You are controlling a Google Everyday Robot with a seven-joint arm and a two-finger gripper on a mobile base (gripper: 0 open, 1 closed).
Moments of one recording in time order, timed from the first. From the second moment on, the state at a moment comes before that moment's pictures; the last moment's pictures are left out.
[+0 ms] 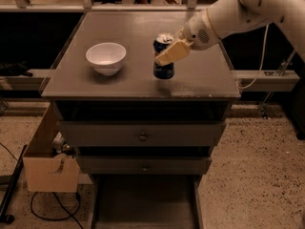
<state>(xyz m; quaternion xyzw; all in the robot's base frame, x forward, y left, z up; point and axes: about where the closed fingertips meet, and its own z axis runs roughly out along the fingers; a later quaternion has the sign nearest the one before) 0.643 -0.039 0.917 -0.53 0.73 0.26 0.34</state>
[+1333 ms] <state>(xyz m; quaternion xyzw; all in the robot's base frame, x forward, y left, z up) 0.414 -0.087 0.968 -0.47 0.75 0.26 0.39</state>
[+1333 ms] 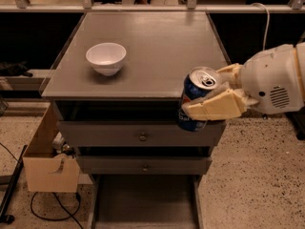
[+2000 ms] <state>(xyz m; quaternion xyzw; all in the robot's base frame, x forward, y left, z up) 0.401 -0.075 0.958 -0.46 0.74 0.27 0.41</state>
